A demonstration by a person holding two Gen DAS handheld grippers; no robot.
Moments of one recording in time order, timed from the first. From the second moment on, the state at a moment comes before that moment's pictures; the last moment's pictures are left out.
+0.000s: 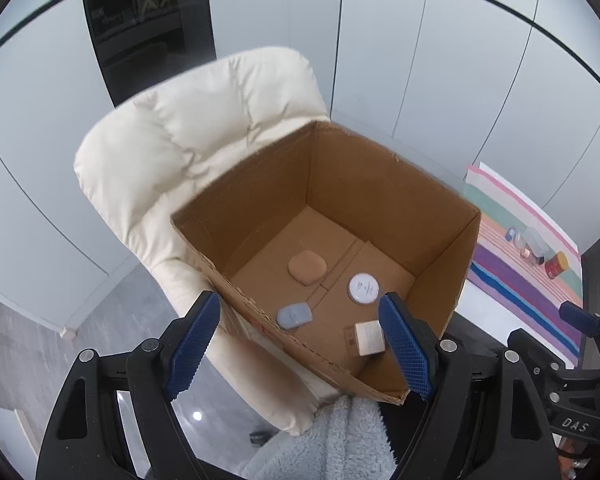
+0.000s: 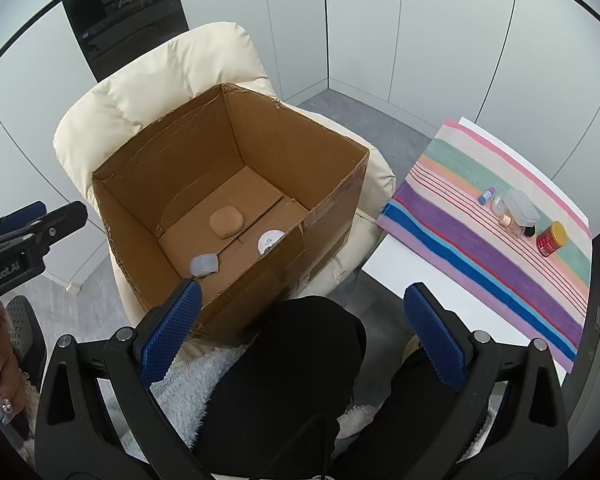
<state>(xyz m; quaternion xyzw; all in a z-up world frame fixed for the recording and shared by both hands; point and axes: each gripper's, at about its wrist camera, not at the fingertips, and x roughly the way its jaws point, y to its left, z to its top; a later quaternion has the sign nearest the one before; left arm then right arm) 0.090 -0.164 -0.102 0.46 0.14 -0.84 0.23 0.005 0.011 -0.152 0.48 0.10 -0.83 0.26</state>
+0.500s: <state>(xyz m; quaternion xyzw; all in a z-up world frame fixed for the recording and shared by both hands) 0.058 -0.135 -0.100 0.45 0.11 -0.86 0.20 -0.003 0.062 -0.142 0.47 0.07 -0.85 0.21</state>
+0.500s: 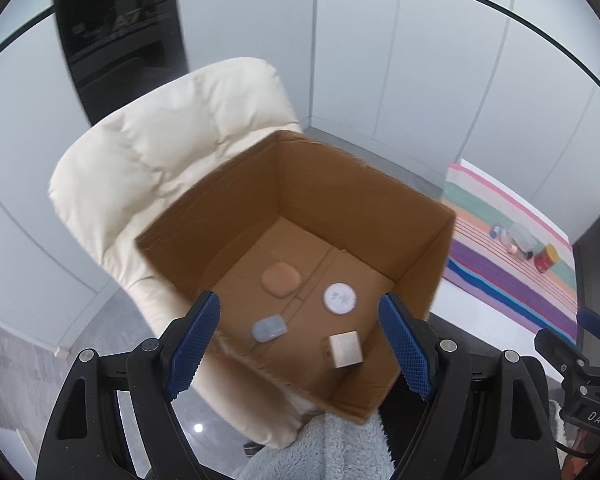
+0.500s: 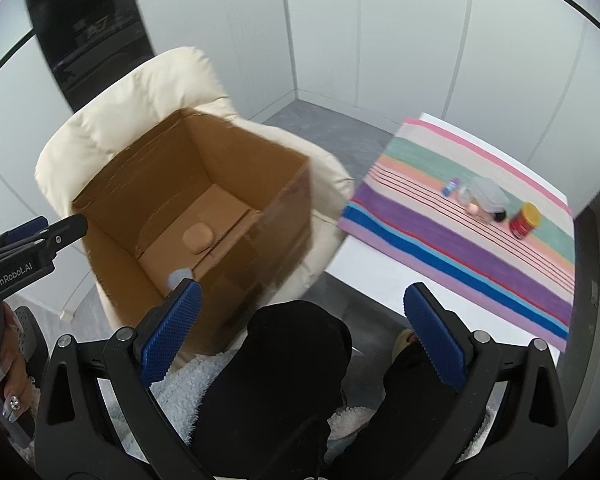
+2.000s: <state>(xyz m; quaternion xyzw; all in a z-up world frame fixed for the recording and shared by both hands) -0.147 0.132 -0.137 0.49 -0.09 -0.87 -0.03 -0.073 0.362 -0.183 0.48 -0.06 -0.87 -0.07</state>
